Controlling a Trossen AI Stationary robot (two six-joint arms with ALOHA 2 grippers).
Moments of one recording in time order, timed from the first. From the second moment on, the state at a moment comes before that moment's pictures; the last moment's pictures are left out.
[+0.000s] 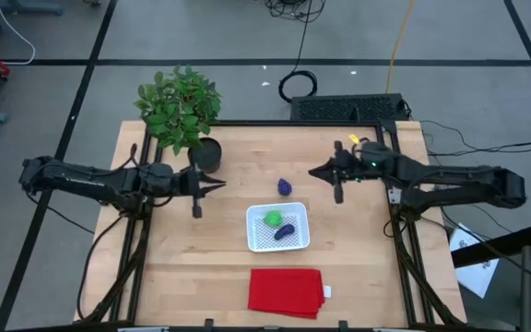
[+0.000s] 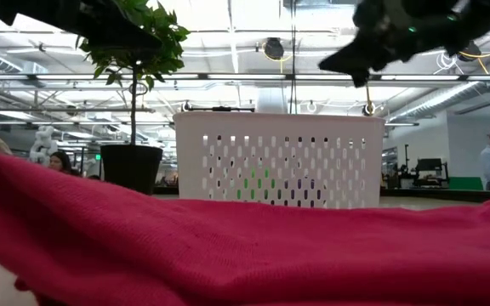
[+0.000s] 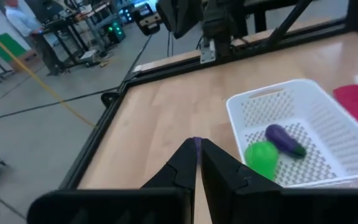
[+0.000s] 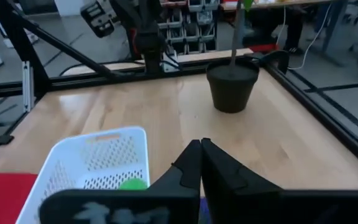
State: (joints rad) left arm -0.06 0.81 0.54 0.02 -0.21 0.26; right arm -0.27 0.94 0.53 0.15 -0.21 0.04
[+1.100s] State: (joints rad) left arm -0.08 0.76 0.47 0.05 -0.21 0.21; right arm -0.20 0.64 0.02 0.57 -0.15 -0.07
